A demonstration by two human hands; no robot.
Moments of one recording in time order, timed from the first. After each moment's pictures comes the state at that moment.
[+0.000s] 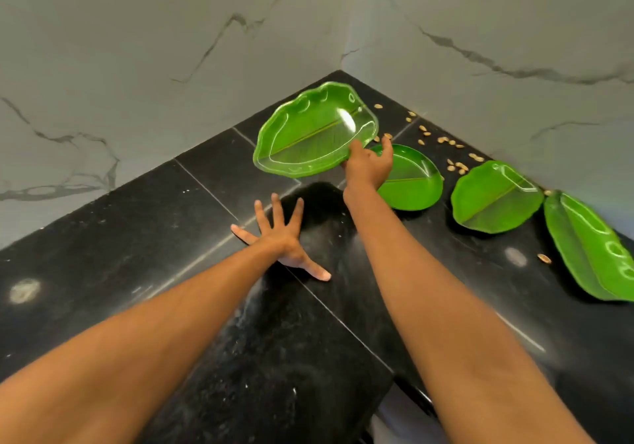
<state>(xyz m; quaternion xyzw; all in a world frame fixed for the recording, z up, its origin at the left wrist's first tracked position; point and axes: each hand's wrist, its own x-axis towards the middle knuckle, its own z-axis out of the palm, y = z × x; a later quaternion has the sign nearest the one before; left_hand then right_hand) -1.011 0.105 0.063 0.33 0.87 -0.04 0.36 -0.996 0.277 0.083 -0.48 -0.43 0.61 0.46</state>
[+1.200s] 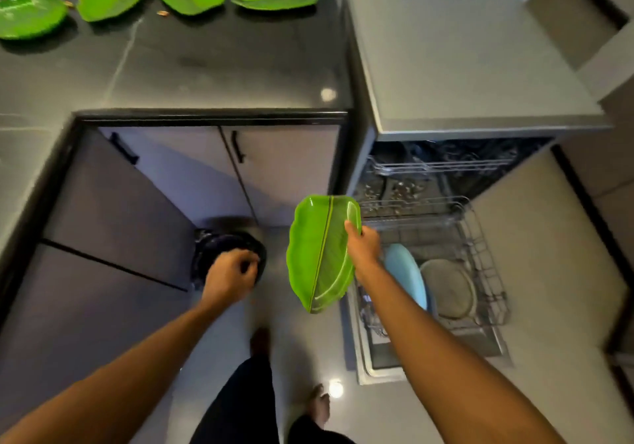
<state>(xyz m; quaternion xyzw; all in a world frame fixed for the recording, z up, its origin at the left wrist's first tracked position) -0.432 -0.216 -0.082 0.64 0.70 0.17 0.26 -0.159 -0.154 -0.077 -0.76 -0.32 0.43 0.35</state>
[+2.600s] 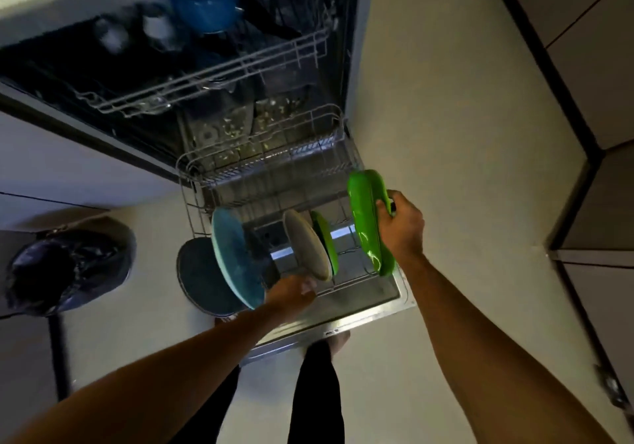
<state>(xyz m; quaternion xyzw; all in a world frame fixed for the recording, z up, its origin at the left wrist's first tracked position) 0.177 -0.232 -0.292 0.61 0.59 -0.17 0.51 0.430 -0.189 -0.291 -0.82 -0.42 0.25 0.30</state>
